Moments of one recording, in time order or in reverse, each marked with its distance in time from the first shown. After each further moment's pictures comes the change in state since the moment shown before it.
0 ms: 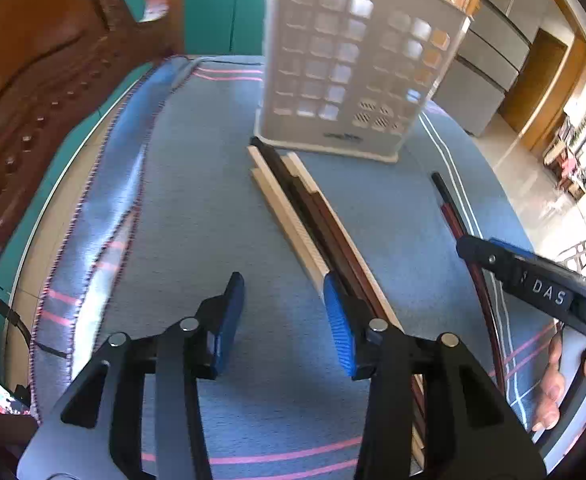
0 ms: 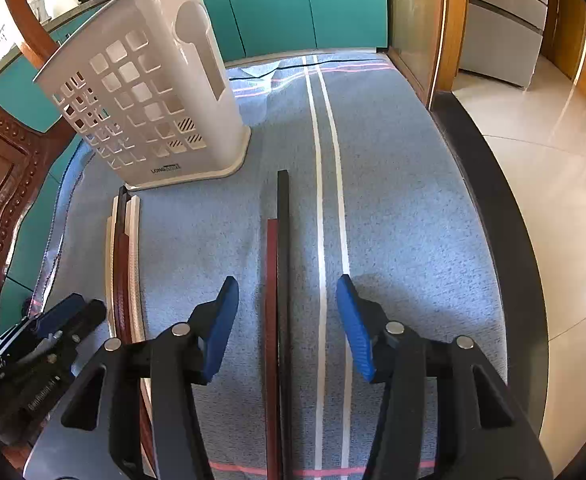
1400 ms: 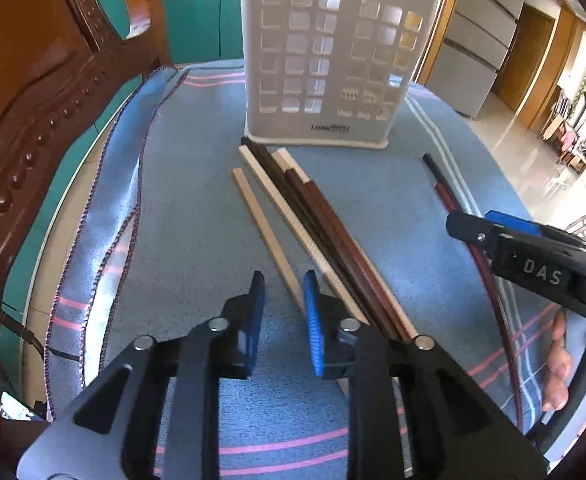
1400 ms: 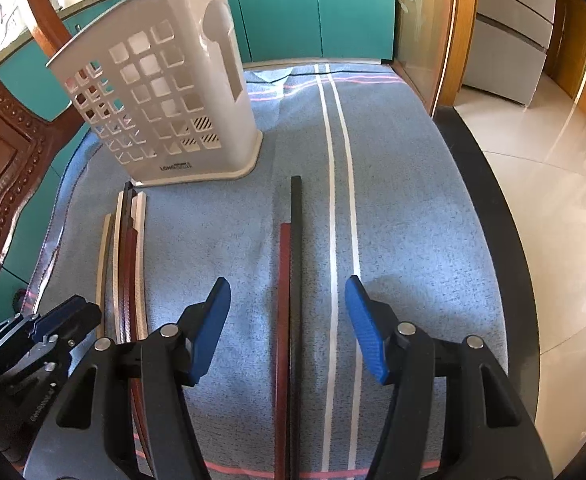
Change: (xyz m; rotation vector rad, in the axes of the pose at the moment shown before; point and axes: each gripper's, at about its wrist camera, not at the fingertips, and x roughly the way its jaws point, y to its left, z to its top) left arm -0.007 -0.008 -0.007 0.076 0.009 0.026; right arm -0.001 0.011 -0.001 -0.052 -0.021 -0.023
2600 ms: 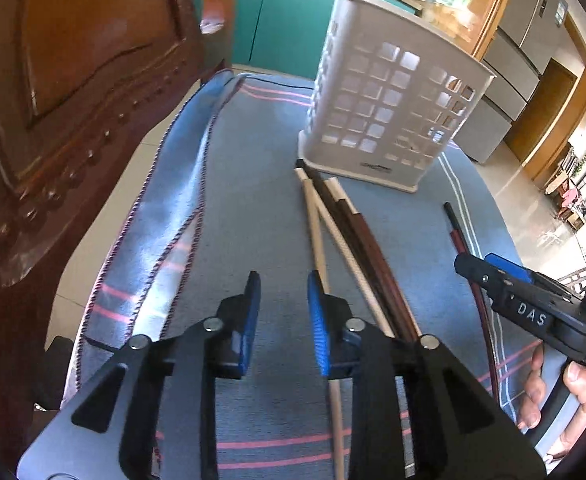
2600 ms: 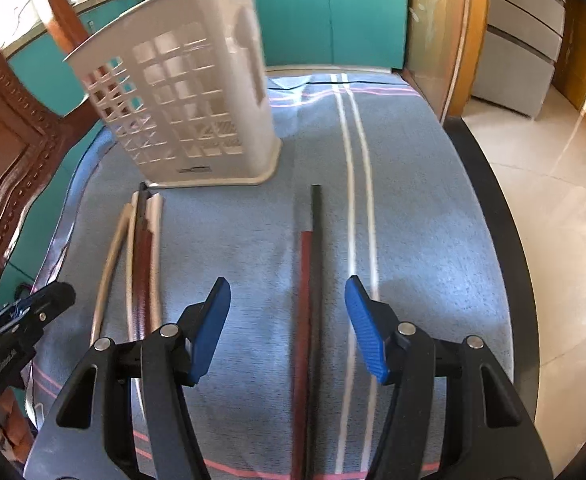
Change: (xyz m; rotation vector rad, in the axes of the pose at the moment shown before) left arm -0.018 0.044 0.001 -0.179 -0.051 -0.029; right arm -0.004 0.014 0.001 -0.046 -0.025 0.014
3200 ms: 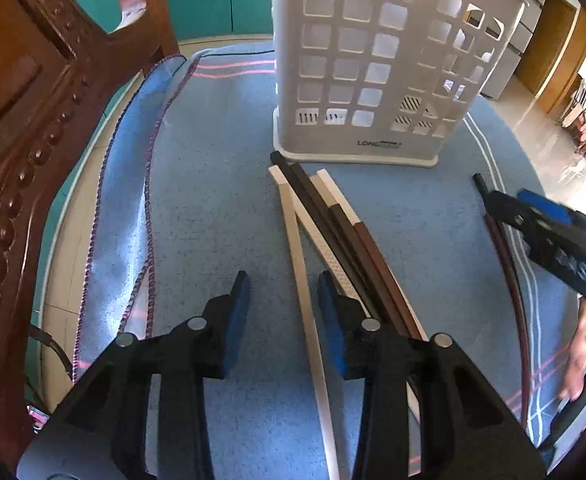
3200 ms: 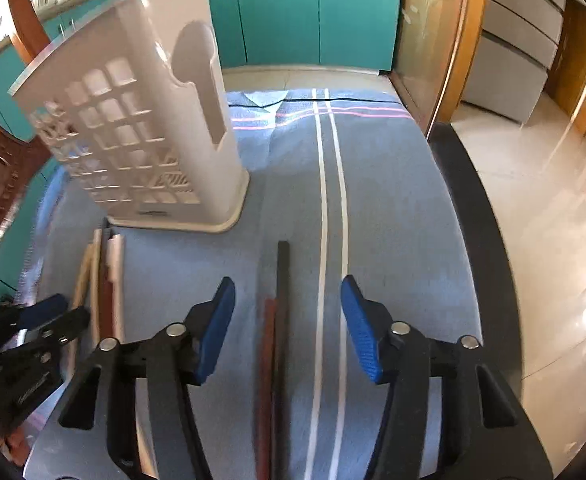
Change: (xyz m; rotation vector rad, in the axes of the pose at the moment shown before) left arm 0.056 -0.035 0.033 0.173 0.161 0.109; right arm 0.030 -0.013 0.048 -0.010 0.035 -0.080
